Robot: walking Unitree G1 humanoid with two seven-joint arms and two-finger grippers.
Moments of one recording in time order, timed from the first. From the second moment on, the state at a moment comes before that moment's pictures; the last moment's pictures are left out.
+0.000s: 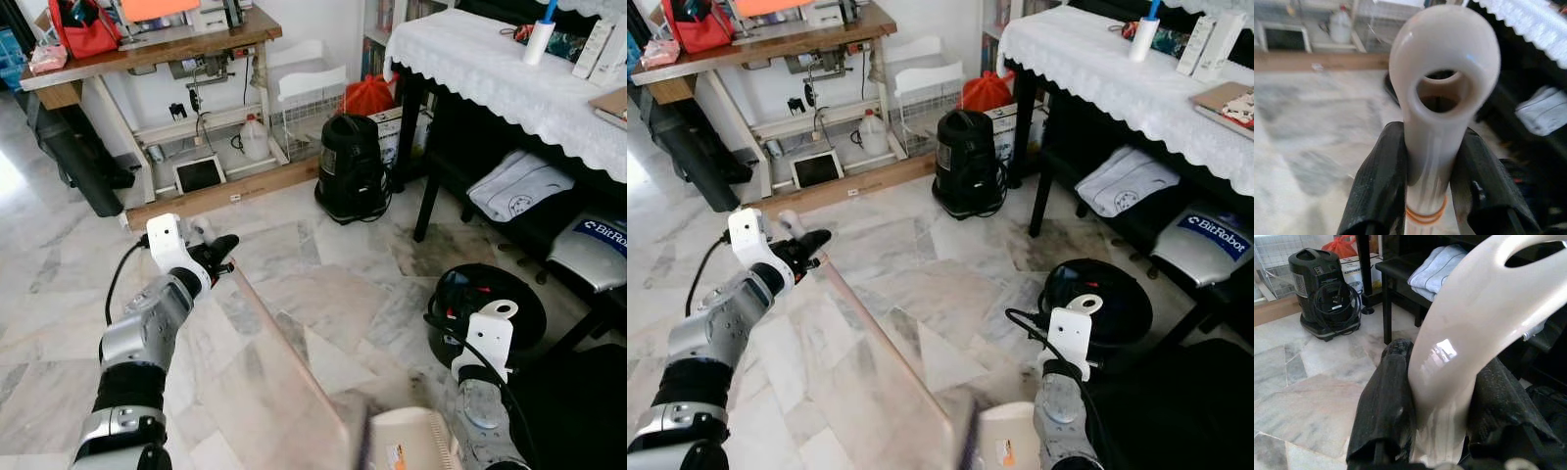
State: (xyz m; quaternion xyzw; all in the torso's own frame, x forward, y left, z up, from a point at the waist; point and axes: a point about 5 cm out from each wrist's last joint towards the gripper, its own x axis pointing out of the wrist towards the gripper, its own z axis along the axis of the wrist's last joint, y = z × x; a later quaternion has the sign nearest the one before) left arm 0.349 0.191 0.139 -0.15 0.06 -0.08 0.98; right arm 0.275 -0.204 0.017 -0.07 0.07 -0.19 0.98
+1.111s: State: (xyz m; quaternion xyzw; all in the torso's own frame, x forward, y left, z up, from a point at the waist) left arm 0.336 0.149 0.071 -0.15 0.24 -0.16 0.94; right arm 0.268 -0.210 0.016 -0.07 0.06 -0.20 0.98
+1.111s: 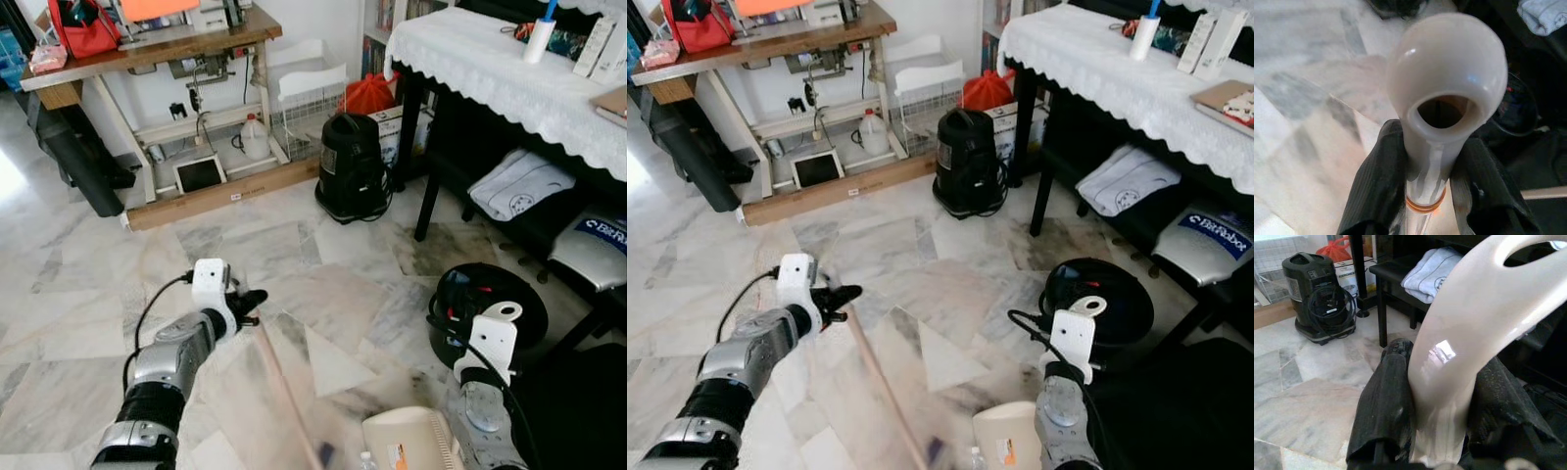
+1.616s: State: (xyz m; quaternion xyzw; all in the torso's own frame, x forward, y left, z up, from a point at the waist) left arm 0.354 0.146 0.080 -0.25 0.26 -0.12 0.92; right arm 0.268 -0.218 0.022 -0.07 0.04 -0.22 0.97
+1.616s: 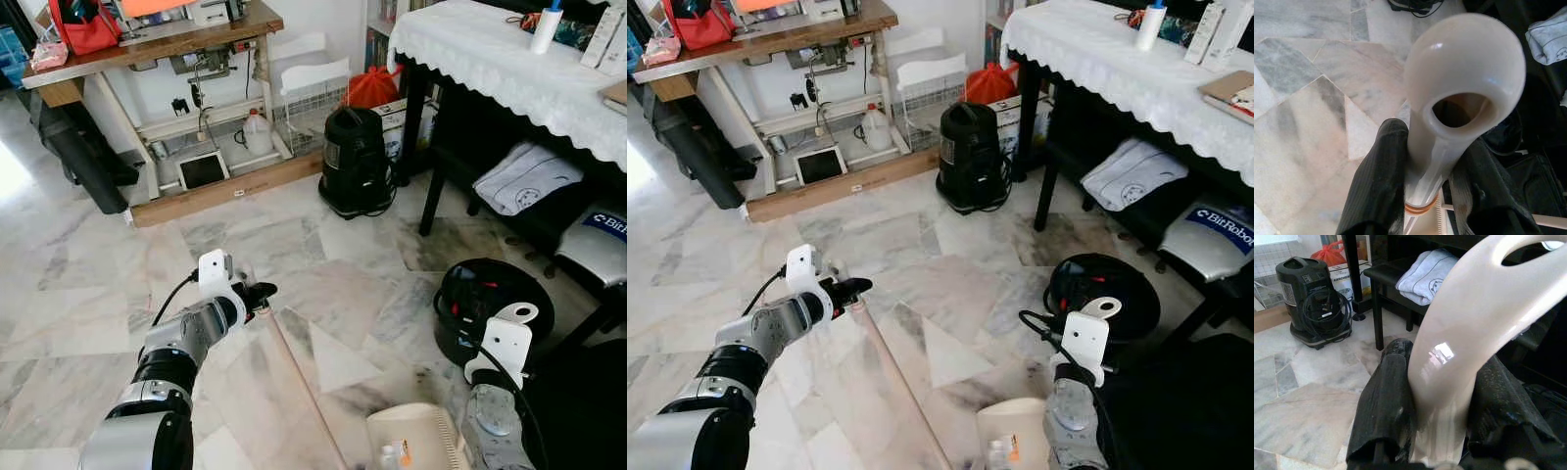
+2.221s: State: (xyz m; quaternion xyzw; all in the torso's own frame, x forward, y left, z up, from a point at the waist) left arm 0.365 0.164 0.122 -0.17 0.07 -0.11 0.98; right arm 0.270 -0.222 0.025 -0.07 0.04 -0.22 0.97
